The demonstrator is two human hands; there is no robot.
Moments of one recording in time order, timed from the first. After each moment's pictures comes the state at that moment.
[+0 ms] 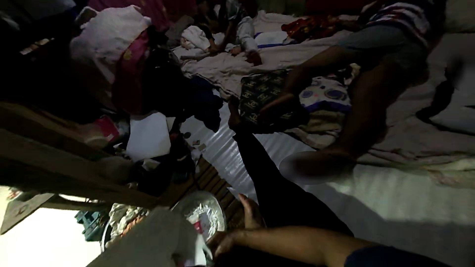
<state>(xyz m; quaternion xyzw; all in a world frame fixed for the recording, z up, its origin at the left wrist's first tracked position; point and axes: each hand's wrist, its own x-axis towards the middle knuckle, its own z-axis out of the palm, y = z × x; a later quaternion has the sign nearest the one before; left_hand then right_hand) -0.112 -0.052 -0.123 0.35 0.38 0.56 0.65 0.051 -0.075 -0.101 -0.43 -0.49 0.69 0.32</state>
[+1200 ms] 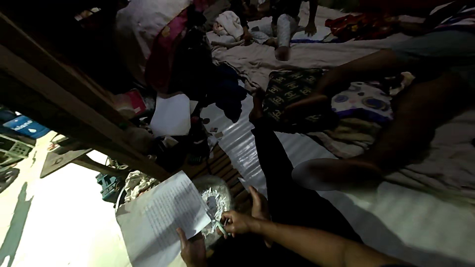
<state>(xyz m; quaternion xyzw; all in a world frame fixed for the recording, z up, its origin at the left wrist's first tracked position) -0.106 -0.028 -0.120 0.18 0.41 0.64 0.63 0.065 -0.087 -0.107 -0.51 -0.45 0.66 0.32</state>
